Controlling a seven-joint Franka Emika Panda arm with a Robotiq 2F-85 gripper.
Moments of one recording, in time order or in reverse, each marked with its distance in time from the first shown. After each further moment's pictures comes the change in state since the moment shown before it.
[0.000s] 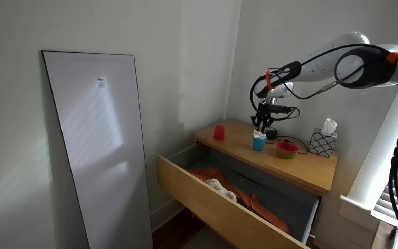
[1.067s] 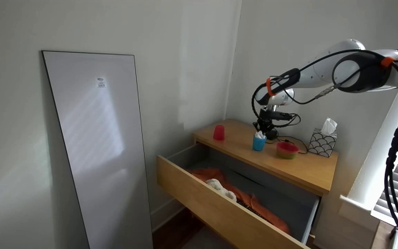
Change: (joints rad) arm -0.025 0.043 0.006 -0.023 0.019 0.073 -0.027
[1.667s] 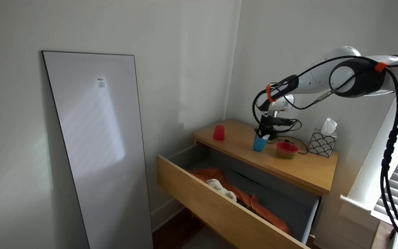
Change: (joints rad) arm -0.015 0.048 0.000 0.006 0.001 0.002 -0.009
